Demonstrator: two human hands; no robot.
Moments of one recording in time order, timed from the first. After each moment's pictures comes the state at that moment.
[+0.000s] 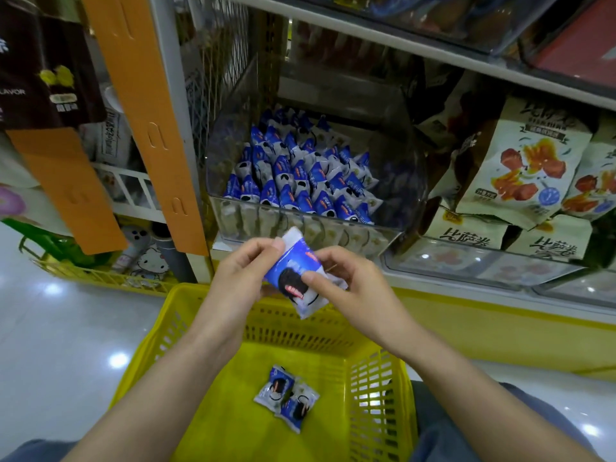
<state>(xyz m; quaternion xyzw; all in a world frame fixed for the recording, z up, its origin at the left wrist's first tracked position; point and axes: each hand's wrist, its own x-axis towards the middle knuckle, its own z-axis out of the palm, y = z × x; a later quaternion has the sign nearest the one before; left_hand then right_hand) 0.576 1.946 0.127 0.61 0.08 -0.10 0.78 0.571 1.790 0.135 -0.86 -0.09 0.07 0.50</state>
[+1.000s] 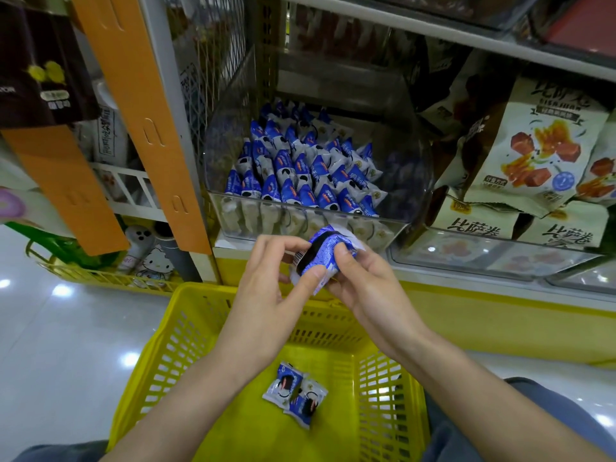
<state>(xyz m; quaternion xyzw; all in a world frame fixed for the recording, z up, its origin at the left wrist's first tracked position) 0.559 1.934 0.120 0.81 -0.11 0.06 0.57 0.565 1.797 0.128 -0.60 0.03 0.11 0.79</state>
